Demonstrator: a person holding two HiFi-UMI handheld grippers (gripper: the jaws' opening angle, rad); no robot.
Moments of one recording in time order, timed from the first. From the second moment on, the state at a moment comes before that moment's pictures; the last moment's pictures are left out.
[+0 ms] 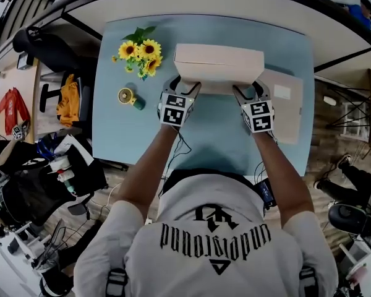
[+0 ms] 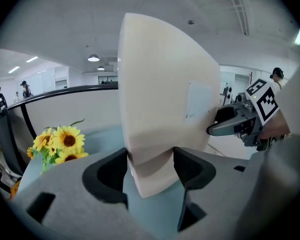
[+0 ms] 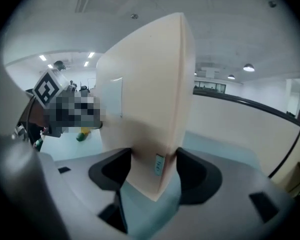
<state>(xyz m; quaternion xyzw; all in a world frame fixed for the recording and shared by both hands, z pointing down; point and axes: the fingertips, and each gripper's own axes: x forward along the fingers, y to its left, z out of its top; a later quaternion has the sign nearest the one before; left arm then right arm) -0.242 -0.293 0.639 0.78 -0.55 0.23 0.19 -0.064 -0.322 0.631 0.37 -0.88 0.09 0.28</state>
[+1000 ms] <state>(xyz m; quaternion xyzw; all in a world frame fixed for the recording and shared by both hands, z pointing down) -0.231 -0.331 0.661 0.78 -0.56 0.22 0.16 -0.052 -0.365 0.663 0.38 -0.88 0.09 0.26</state>
